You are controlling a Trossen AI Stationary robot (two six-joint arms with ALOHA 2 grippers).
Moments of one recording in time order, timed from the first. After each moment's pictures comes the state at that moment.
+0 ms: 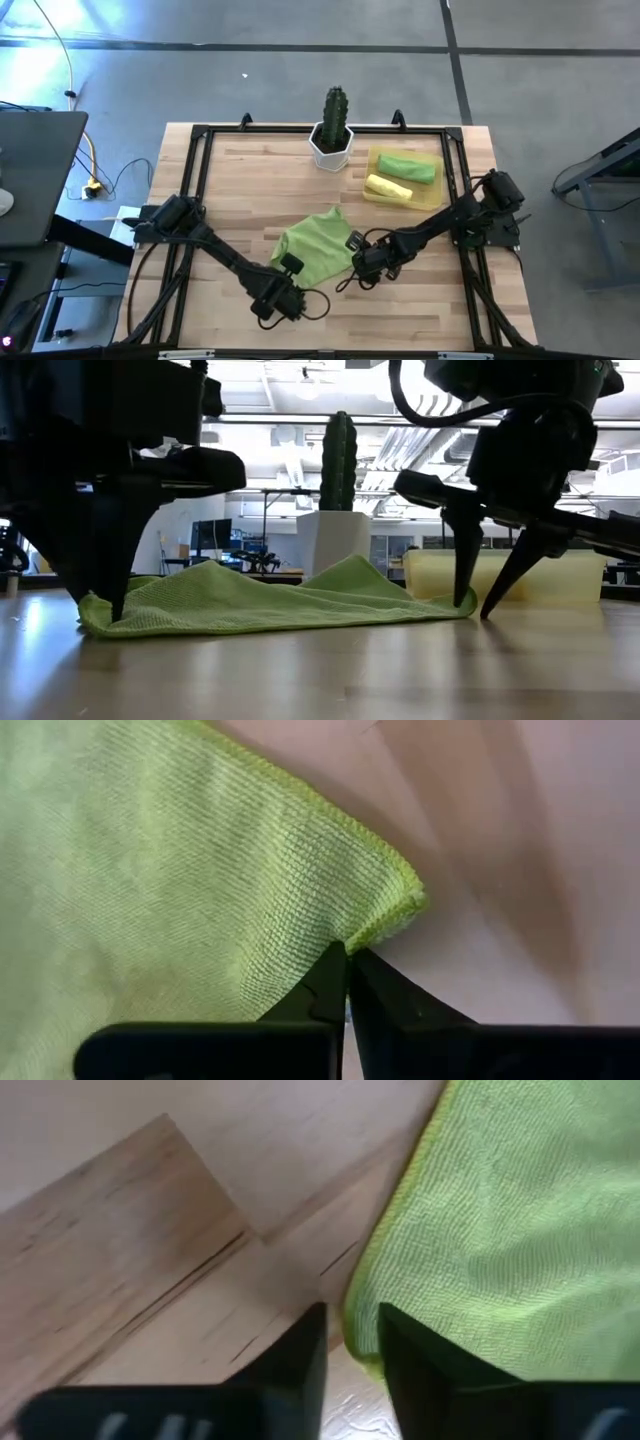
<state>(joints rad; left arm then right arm) -0.47 2.04 1.36 -0.85 -0.21 0.00 0.38 1.79 0.98 -0.43 0.23 -0.67</state>
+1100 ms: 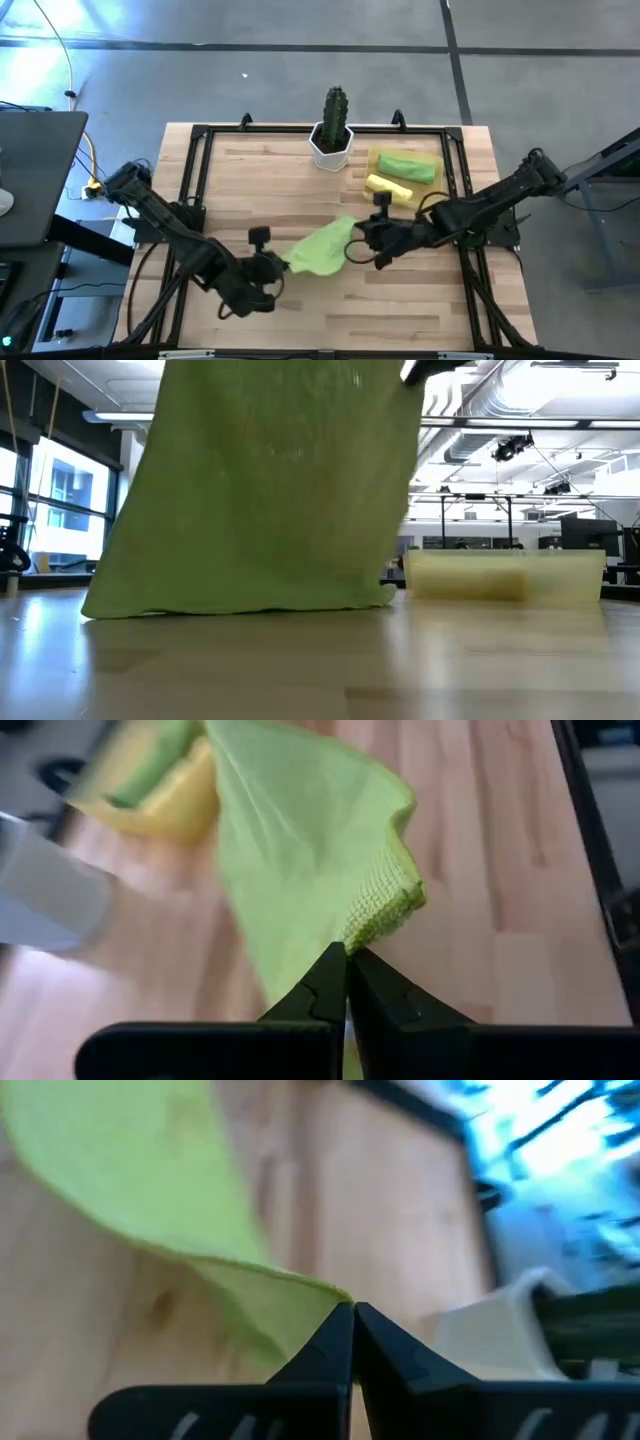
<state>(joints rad) -0.58 1.58 1.42 -0.87 -0.68 -0.51 0.41 1.39 1.17 -0.58 0.59 -0.08</state>
